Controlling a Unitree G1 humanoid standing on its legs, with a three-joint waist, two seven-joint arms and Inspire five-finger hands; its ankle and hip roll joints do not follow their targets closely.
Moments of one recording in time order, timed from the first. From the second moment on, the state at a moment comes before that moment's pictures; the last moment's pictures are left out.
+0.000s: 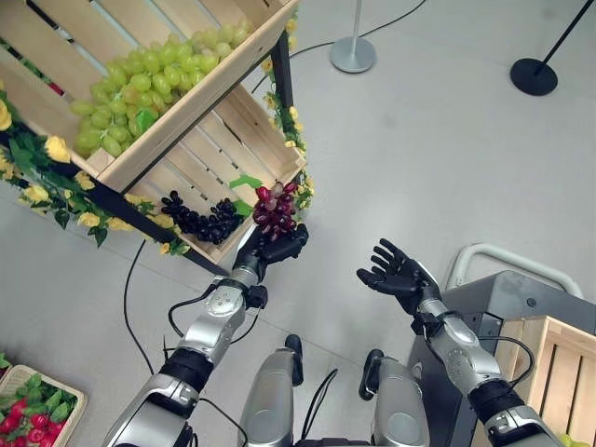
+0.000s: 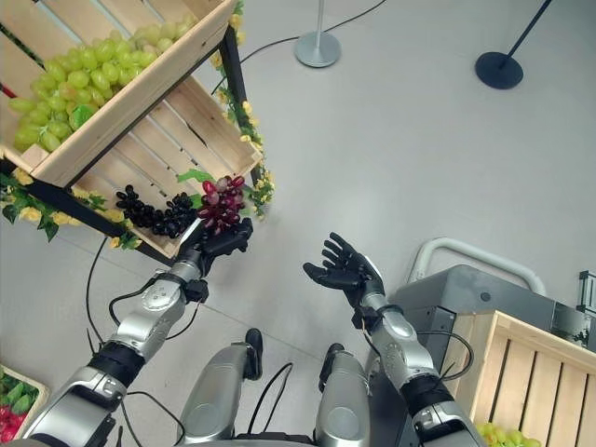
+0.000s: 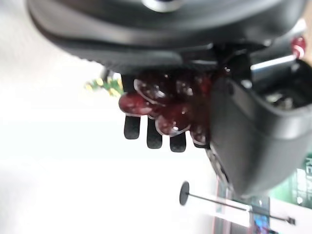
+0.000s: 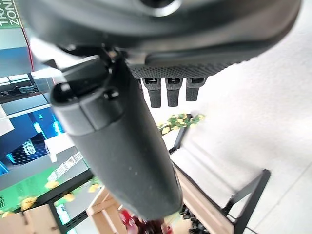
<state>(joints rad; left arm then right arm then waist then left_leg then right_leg) -0.40 0.45 -0.34 0.48 -0.46 -0.13 0.04 -0.26 -0.37 0.25 0.51 0.75 -0.08 0.14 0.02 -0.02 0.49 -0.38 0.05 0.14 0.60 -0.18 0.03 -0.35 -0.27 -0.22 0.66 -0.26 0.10</state>
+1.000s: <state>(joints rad) -0.70 0.70 -0.21 0.61 -0.58 -0.10 0.19 -0.20 -0.52 0.24 0.51 0.75 0.06 0.14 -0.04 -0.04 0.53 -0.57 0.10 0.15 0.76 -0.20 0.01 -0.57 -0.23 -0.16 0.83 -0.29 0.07</state>
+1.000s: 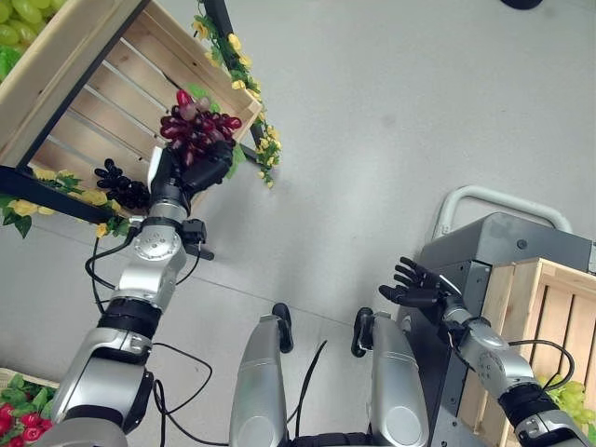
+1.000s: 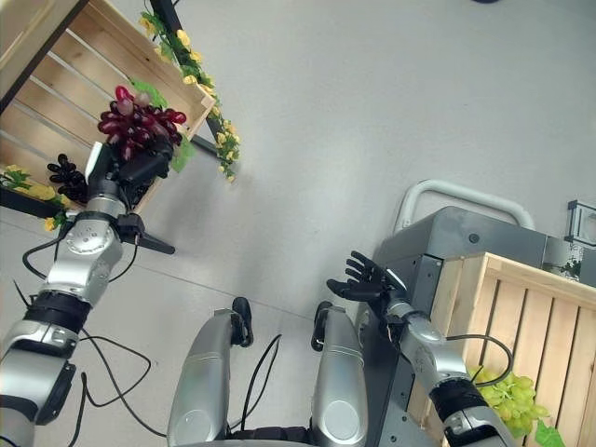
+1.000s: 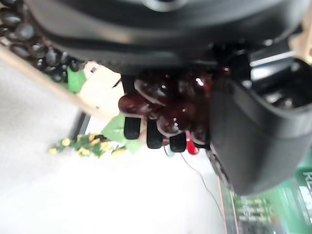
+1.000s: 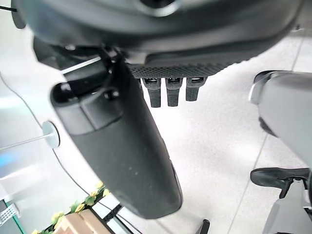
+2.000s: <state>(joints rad) -1.14 0.90 -0.39 1.11 -0.75 0.25 0.21 -0.17 -0.45 0.33 0.50 0.80 -0.02 0.11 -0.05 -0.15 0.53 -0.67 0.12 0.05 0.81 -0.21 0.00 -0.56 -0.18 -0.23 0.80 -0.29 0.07</state>
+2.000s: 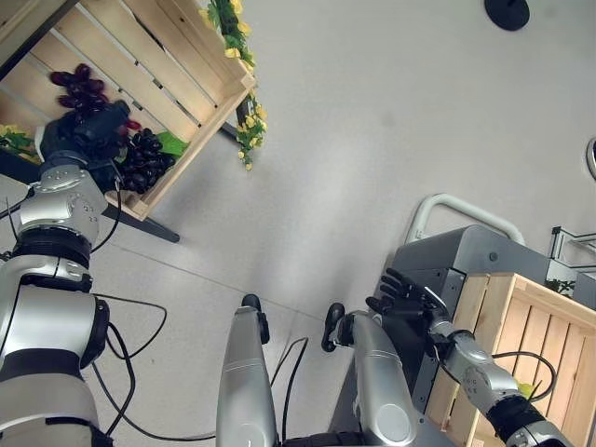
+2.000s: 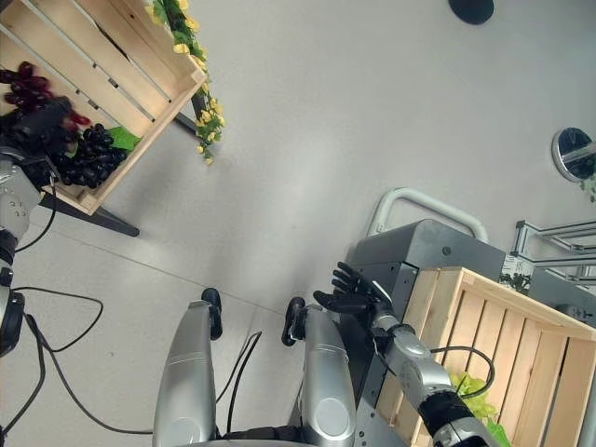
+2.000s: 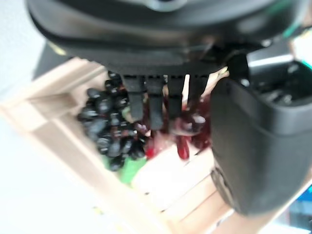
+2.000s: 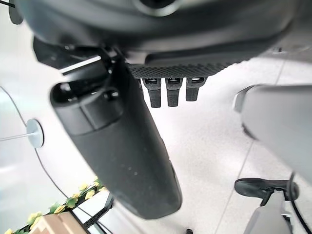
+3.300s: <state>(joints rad) -0.92 0.82 -0.25 0.74 -0.71 -0.06 0.30 -0.08 -0.35 0.35 0.50 0.83 -0.06 0.09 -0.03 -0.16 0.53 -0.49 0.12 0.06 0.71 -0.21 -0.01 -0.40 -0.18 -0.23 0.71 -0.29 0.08</state>
